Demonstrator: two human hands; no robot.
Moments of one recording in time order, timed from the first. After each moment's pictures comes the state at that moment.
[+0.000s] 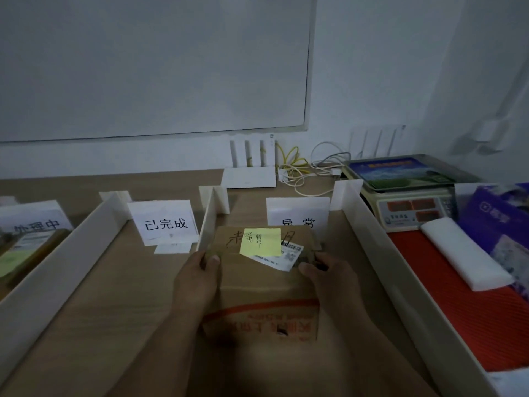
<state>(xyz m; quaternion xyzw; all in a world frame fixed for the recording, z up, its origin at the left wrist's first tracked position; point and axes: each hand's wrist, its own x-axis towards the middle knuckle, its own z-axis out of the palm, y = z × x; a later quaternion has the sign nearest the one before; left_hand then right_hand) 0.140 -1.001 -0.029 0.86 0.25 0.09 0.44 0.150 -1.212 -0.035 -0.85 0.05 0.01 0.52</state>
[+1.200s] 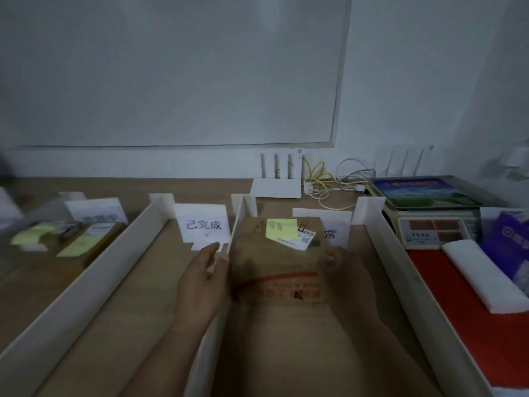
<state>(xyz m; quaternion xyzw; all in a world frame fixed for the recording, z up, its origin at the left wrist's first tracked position) 0.044 -0.994 0.031 0.84 0.19 0.21 0.46 0.101 -1.192 0.026 -0.91 0.00 -0.06 0.42</state>
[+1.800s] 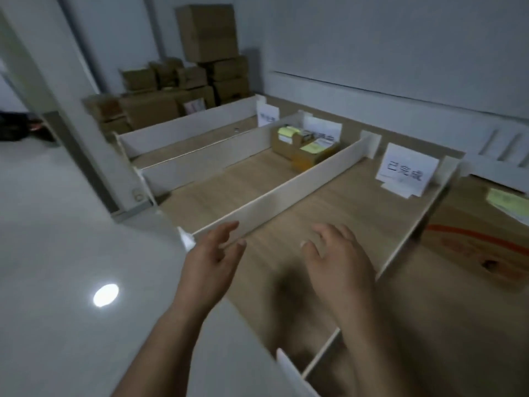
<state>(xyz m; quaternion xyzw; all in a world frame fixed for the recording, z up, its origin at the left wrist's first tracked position) -0.361 -0.924 0.049 0.76 0.42 0.33 0.38 -0.212 -1.032 0.072 -0.85 -0.41 0.04 0.32</state>
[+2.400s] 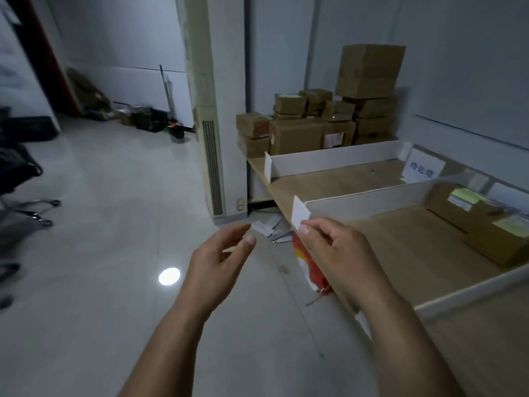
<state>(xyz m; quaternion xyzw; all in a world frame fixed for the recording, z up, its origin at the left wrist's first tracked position) -0.651 -0.699 0.073 0.65 0.49 0.44 0.36 -0.465 -0.738 0.115 -0.68 -0.59 0.21 0.37</state>
